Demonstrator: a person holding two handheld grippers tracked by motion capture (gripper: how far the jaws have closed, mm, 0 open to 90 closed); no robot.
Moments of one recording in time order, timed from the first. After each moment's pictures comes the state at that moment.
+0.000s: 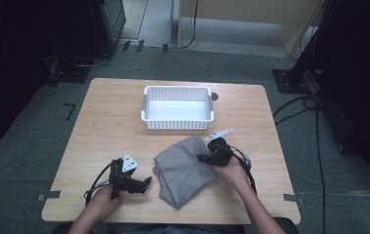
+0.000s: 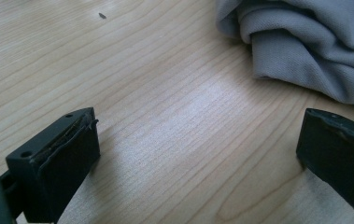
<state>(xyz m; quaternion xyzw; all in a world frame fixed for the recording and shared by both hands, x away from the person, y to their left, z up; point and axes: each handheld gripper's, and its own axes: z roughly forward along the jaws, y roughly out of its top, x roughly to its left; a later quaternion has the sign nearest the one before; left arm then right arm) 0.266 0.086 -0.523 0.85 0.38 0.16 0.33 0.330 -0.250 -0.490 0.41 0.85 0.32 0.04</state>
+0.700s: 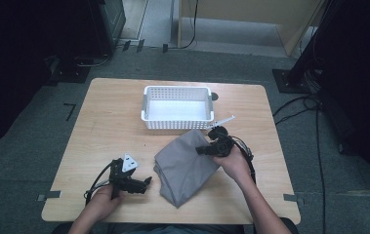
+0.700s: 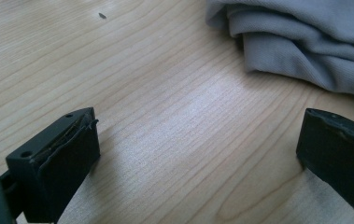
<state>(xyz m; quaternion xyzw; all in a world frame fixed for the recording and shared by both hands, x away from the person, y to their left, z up) 0.266 0.086 -0.523 0.85 0.38 0.16 0.33 0.342 -0.247 -0.447 0.45 0.83 0.32 -0.01</state>
